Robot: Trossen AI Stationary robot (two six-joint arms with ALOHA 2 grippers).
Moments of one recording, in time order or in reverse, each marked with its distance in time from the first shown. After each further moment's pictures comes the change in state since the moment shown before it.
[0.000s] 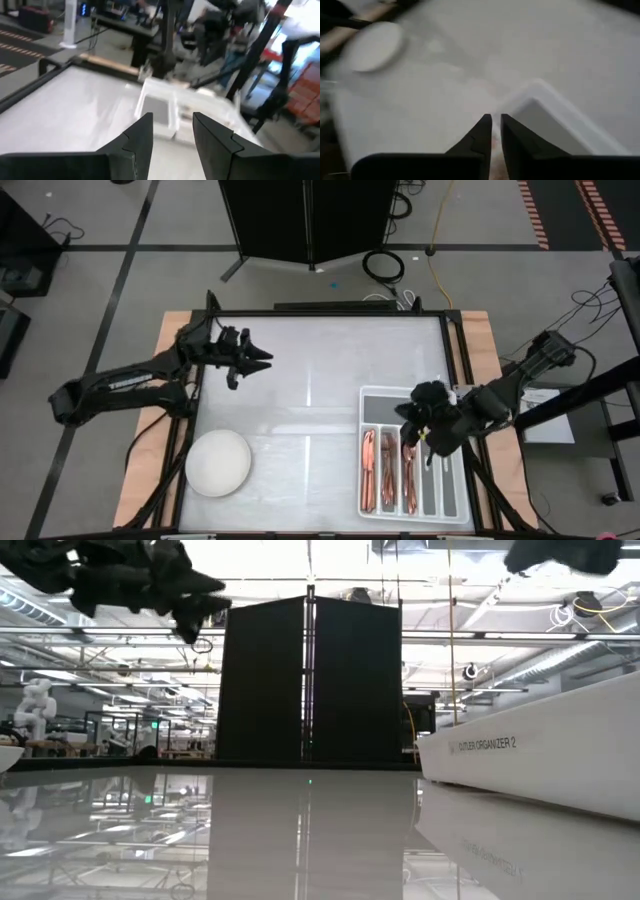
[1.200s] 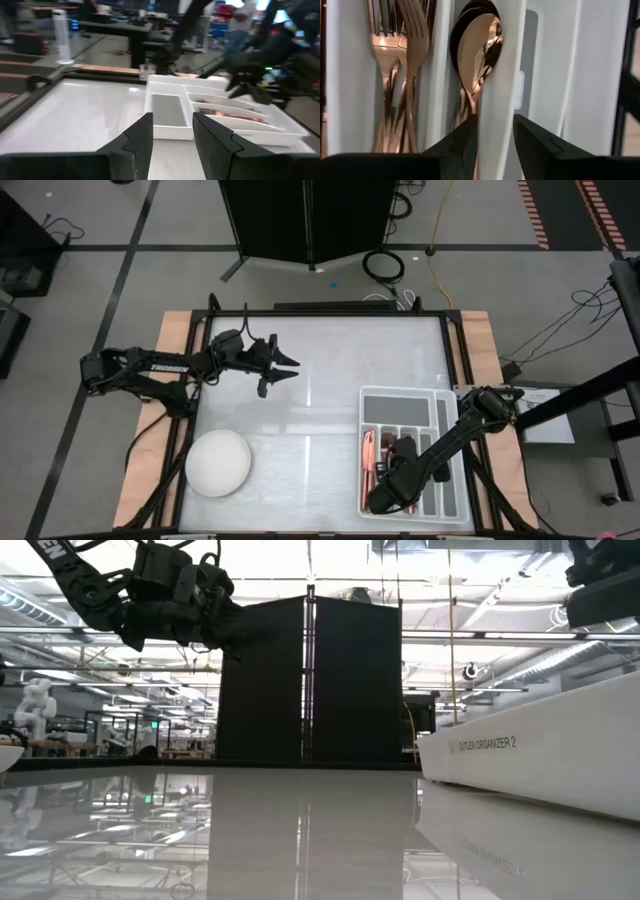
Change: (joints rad) left arm -0.131 0.481 0.000 0.477 -0.093 0.192; right arm 0.057 0.853 0.446 -0.534 -0.754 0.947
